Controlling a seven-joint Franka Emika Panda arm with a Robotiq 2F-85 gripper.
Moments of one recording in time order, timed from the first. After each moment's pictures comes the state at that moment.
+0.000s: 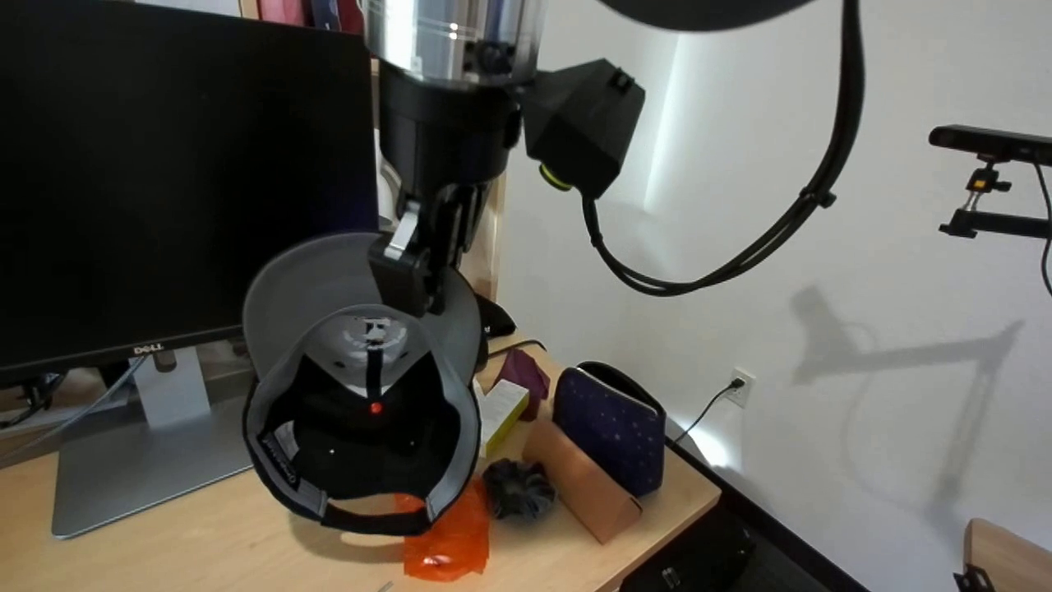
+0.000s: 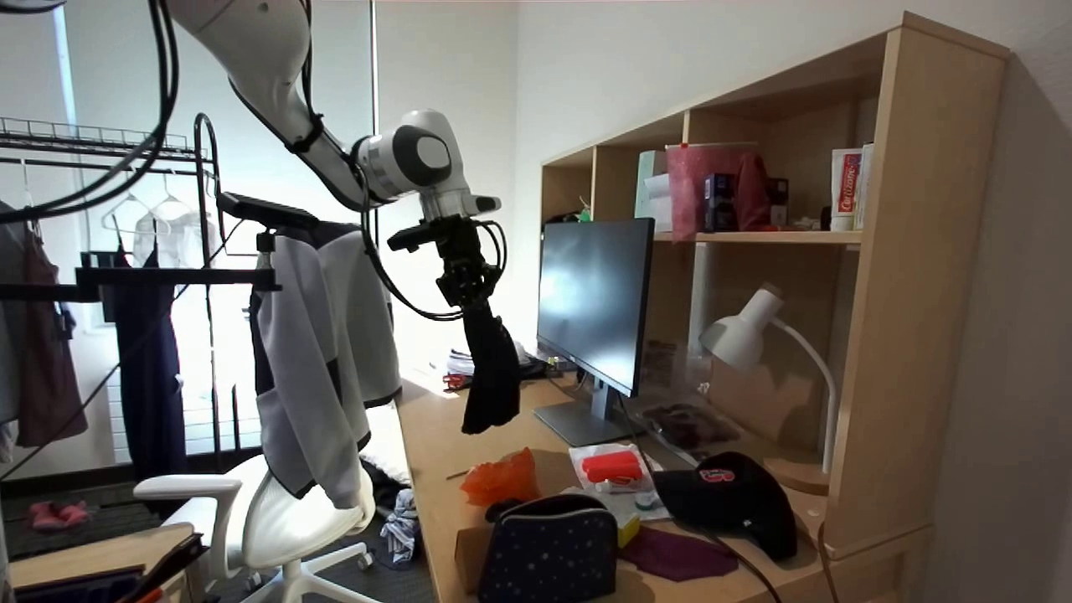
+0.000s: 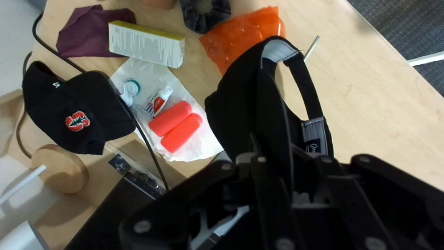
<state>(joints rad) 0.38 0.03 0.05 -2.05 -0.28 2.27 0.11</state>
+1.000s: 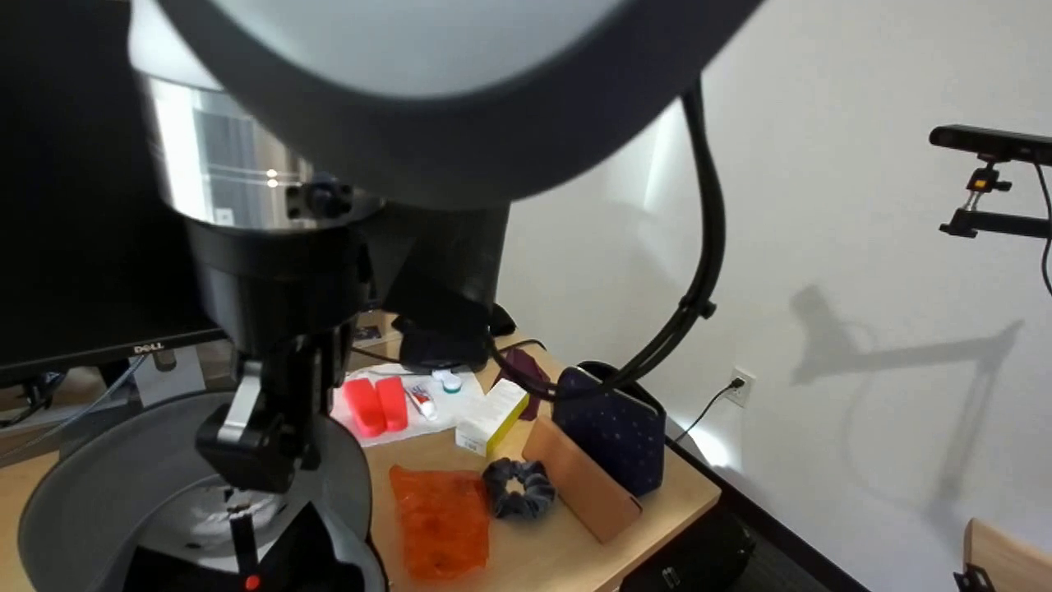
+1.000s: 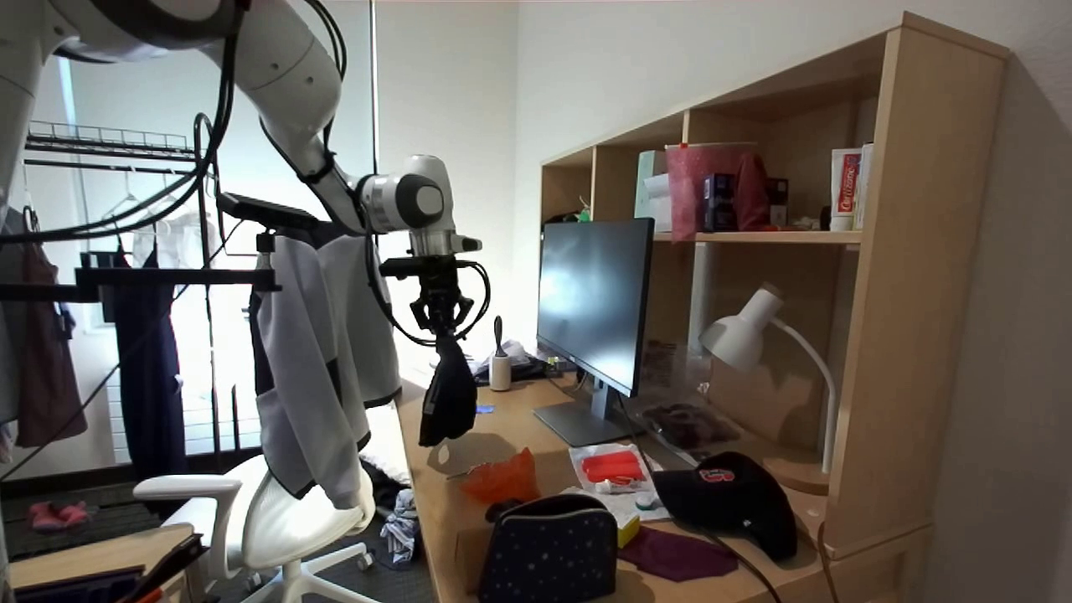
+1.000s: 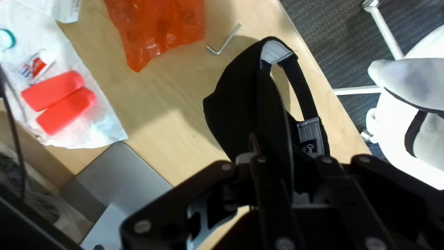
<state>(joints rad) 0.33 0.25 0.23 -1.92 -0.16 2.28 -0.07</state>
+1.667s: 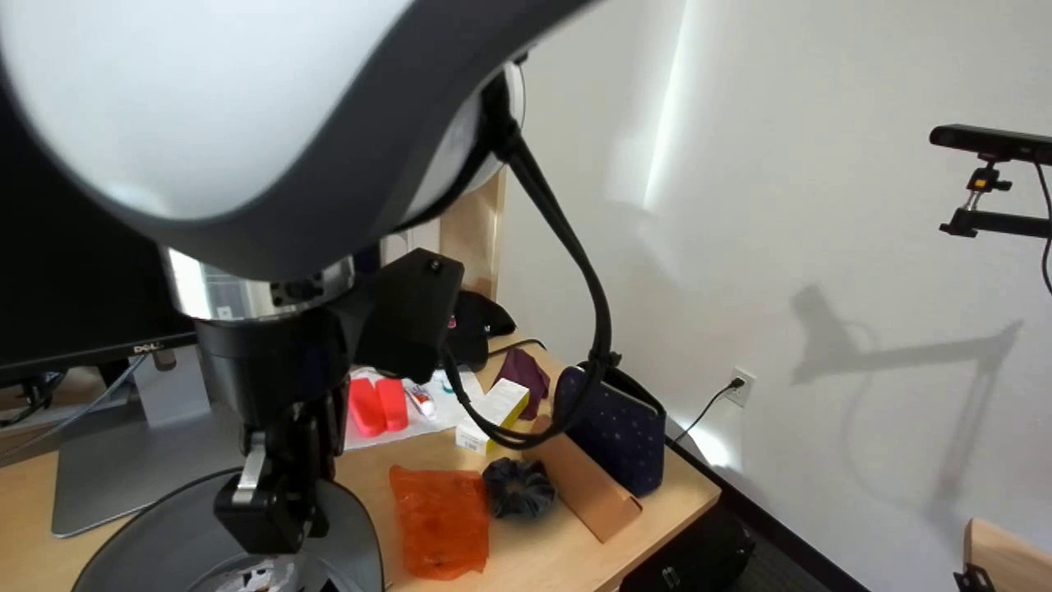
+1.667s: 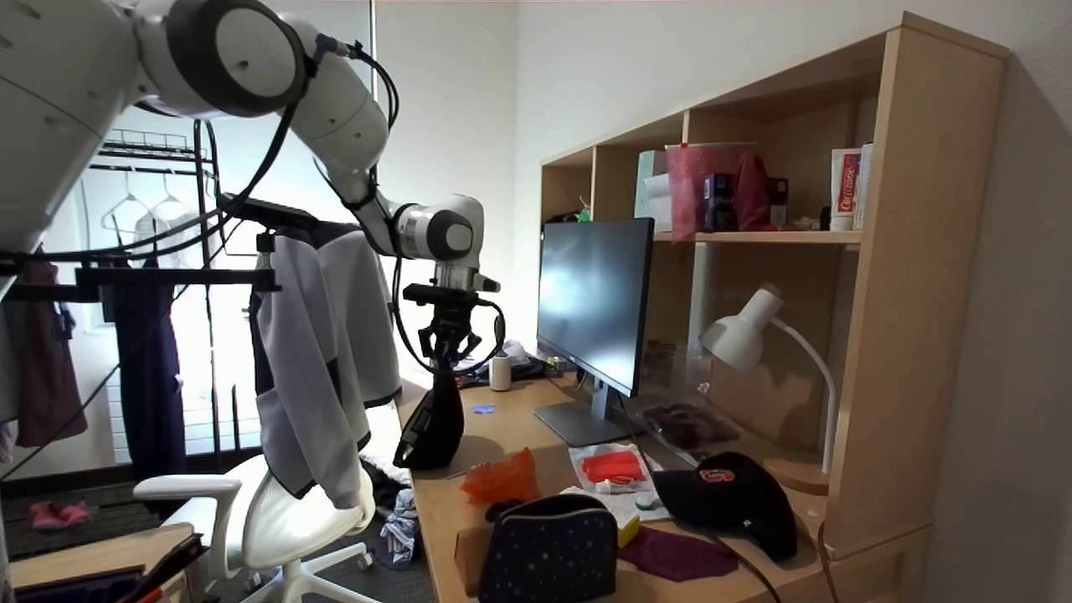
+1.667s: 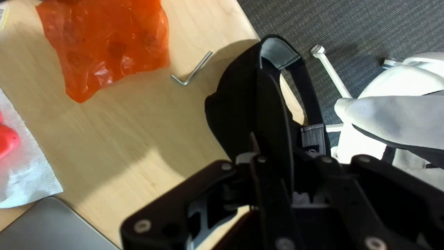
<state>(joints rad) 0.30 0.46 0.24 -1.74 -0.05 2.11 -0.22</state>
